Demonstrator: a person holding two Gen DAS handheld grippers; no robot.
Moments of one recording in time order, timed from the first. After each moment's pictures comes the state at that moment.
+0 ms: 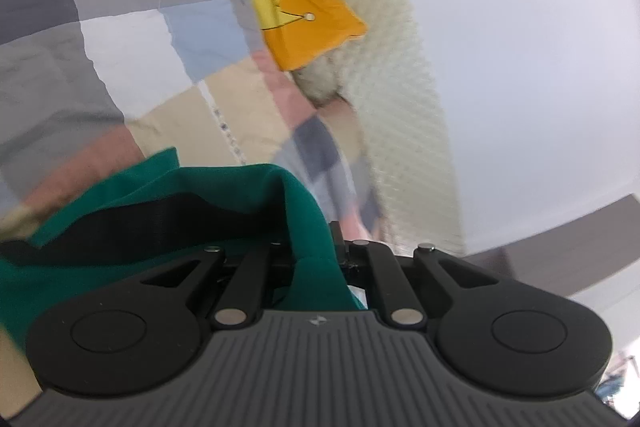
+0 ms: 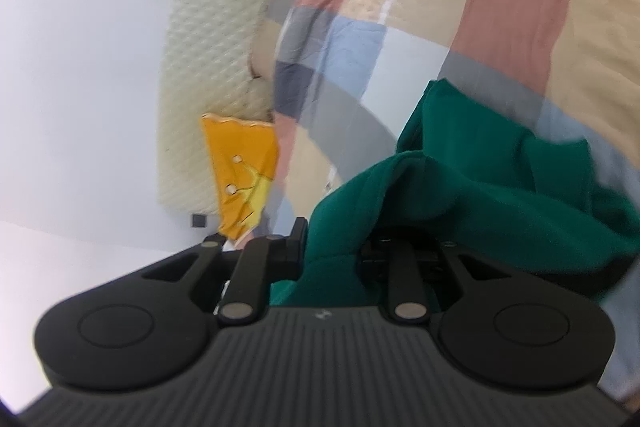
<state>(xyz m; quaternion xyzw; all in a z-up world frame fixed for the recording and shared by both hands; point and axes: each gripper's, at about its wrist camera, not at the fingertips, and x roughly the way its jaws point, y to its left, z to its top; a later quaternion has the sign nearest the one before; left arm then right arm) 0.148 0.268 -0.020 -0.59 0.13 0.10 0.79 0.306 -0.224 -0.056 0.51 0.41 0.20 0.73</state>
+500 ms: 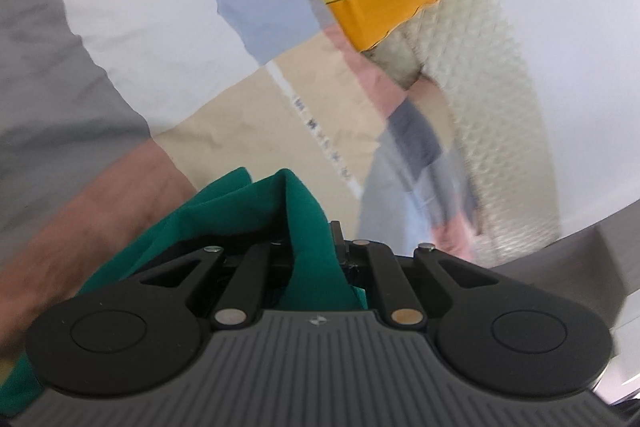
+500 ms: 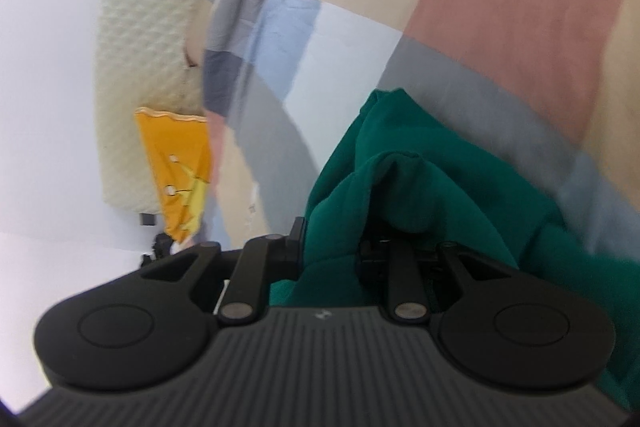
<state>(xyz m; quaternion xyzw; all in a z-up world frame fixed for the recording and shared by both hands) 0.276 0.316 -0.163 -0.52 0.20 0.16 0.81 0.421 -0.192 -0.174 0.49 0.46 0.18 0.72</state>
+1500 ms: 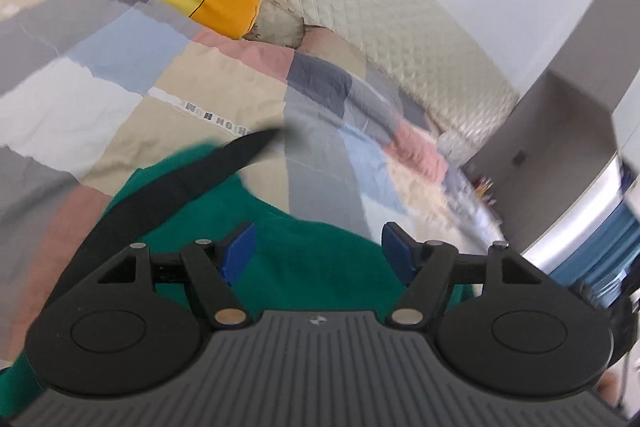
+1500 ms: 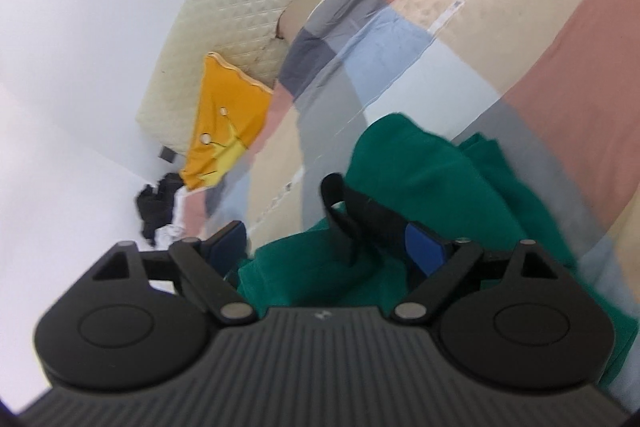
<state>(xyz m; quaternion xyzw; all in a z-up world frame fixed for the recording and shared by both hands) 0.253 0.221 -0.107 -0.31 0.23 0.05 0.92 0.383 -0.178 -0.114 0.34 0.37 0.29 0.81</state>
